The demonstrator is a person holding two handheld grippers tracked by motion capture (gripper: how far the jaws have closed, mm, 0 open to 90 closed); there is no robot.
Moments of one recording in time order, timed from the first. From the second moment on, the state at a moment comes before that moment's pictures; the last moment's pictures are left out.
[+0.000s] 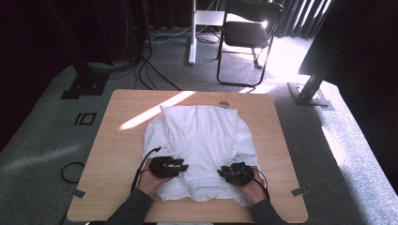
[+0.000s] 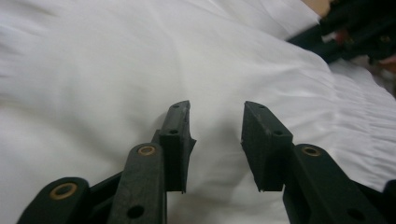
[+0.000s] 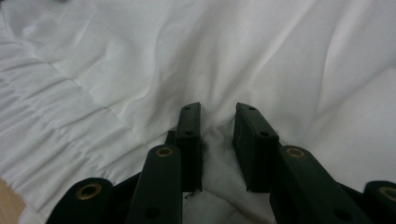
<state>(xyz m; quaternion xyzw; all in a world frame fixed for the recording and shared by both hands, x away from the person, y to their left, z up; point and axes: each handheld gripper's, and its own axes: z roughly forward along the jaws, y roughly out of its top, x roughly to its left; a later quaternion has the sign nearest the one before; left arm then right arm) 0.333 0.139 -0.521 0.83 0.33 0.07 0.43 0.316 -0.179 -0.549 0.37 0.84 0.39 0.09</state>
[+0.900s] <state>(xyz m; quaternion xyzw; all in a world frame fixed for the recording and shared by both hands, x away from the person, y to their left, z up) 0.424 0.215 -0.541 0.75 0.54 0.21 0.32 0.432 -0.221 -0.552 0.52 0.76 0.32 0.22</state>
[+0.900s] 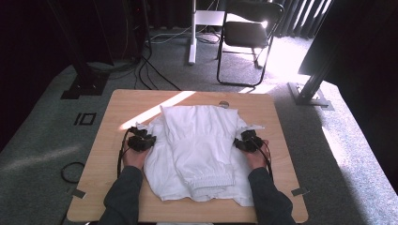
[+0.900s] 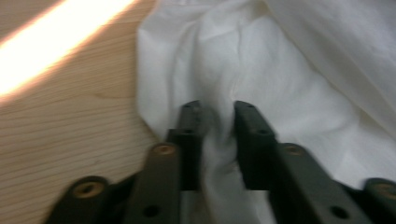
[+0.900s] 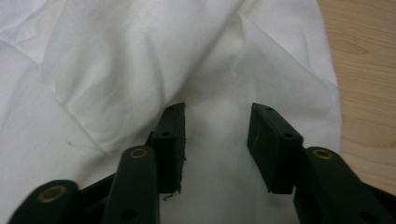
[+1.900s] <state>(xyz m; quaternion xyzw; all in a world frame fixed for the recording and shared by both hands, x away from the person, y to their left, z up) 0.358 0.223 -0.548 0.77 0.51 0.19 0.33 0.330 -0.249 -0.555 0.51 0.77 0.33 0.20</state>
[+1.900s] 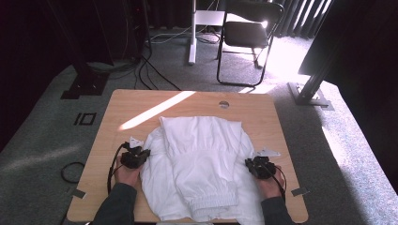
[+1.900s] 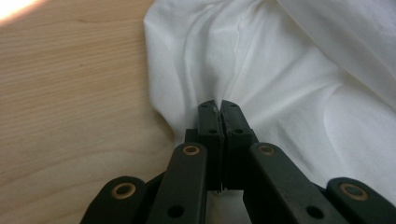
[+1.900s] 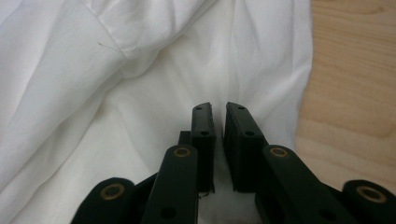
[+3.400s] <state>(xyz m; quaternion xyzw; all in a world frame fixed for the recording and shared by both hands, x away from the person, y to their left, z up) 0.489 0.178 -0.537 0.74 0.55 0.16 0.34 0.485 -0.237 -0.541 0.59 0.71 0.36 0.13</state>
